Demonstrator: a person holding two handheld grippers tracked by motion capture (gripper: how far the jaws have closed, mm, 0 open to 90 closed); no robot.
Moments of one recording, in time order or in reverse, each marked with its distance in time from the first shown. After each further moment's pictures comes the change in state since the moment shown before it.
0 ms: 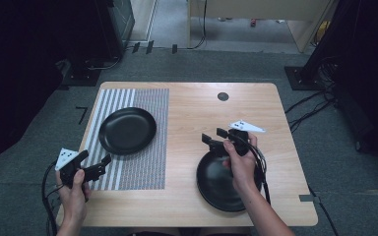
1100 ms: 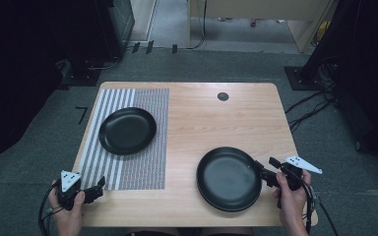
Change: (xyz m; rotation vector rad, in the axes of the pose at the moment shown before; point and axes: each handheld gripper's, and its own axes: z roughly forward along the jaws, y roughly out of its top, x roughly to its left) left arm 0.011 -0.056 -0.016 0.153 0.171 0.108; right arm -0.098 -0.089 -0.111 -0.014 -0.257 0.070
